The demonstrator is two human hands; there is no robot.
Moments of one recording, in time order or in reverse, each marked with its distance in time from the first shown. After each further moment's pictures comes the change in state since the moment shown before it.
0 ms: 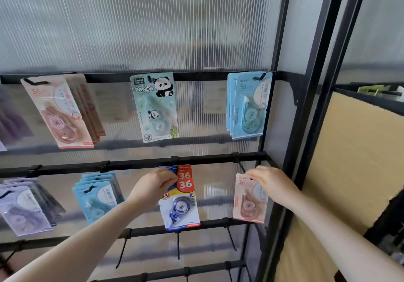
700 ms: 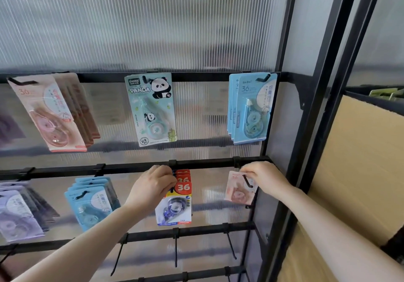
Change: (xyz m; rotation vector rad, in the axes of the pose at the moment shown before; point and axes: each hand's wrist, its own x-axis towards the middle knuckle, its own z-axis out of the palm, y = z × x) left_hand 0.009 -0.003 0.005 0.307 0.157 0.264; right_hand 0.043 0.008 0.006 0.072 -0.002 0.036
